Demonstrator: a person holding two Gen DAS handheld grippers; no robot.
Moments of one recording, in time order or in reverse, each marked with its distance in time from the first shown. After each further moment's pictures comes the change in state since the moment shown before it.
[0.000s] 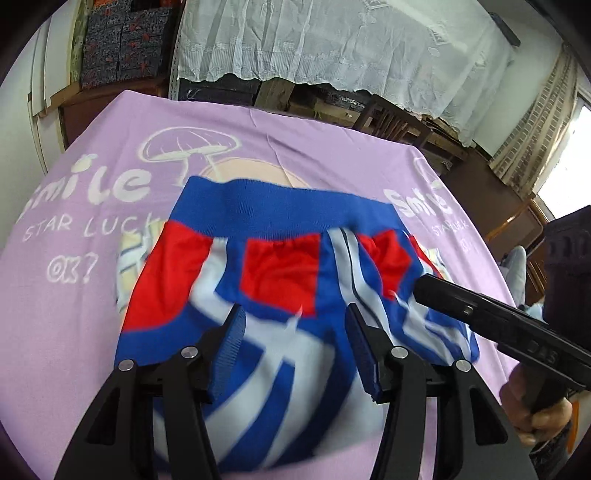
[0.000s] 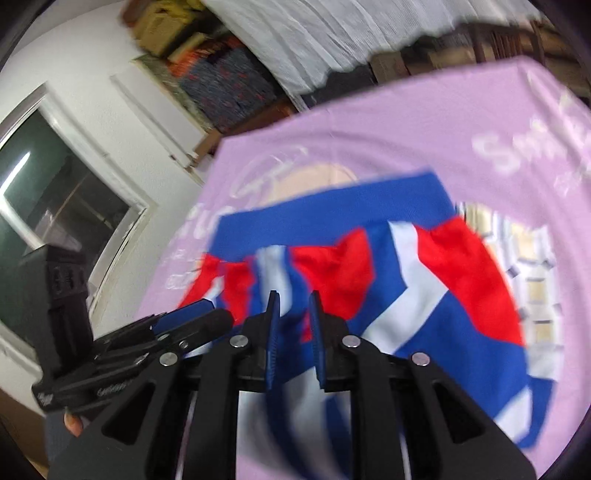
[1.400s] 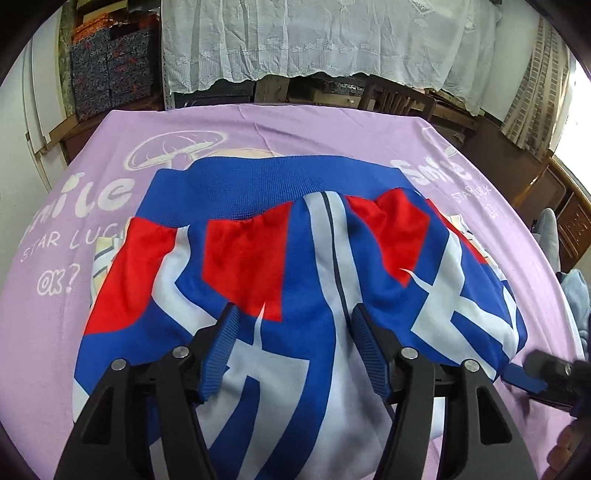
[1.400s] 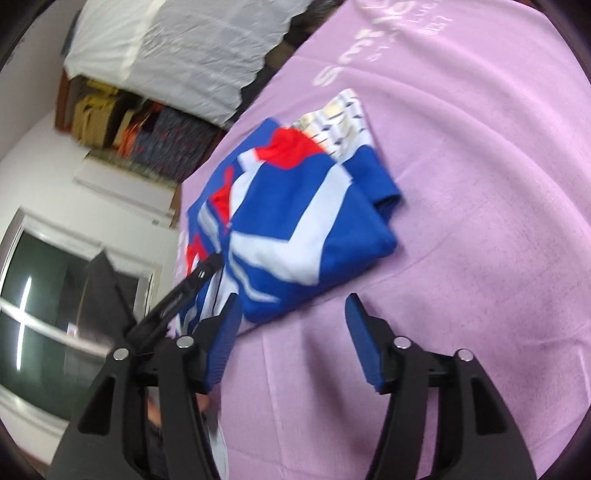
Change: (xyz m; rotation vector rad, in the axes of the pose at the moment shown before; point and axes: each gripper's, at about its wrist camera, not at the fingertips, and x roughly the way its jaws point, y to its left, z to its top) left arm 0.049 -0.034 -0.016 0.127 -0.008 0.140; right arm -0.076 -0.091 -0.115 0.578 -0.061 0.016
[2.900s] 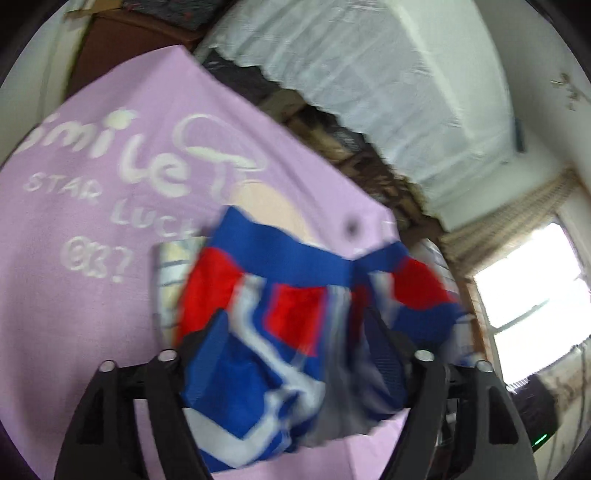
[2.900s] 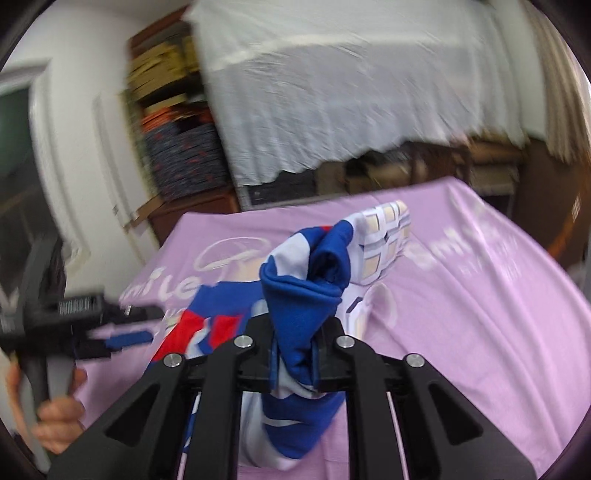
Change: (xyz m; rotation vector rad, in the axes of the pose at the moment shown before) left arm -0.076 0.146 0.025 -0.459 -0.027 -0.492; right arm 0.065 0.200 -0.035 -0.727 -0.430 -0.300
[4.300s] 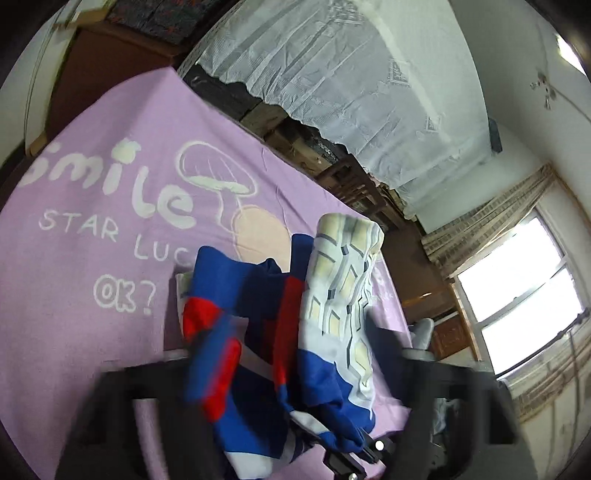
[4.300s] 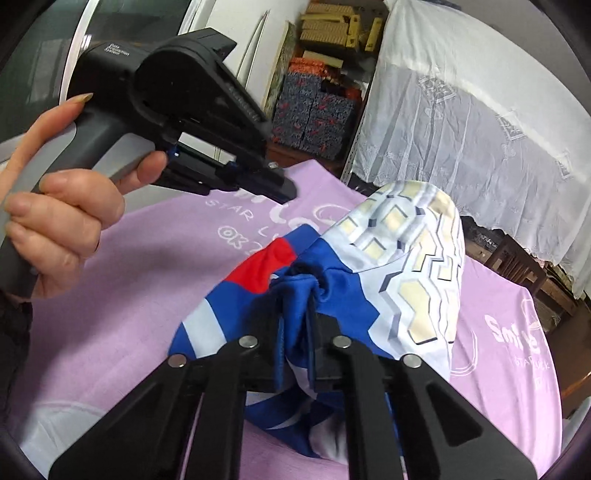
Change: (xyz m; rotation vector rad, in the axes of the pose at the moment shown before) left arm -0.028 0.019 0.003 0.053 -0.062 -0.009; right arm -0.002 0.131 -0.086 -0.556 0.024 0.156
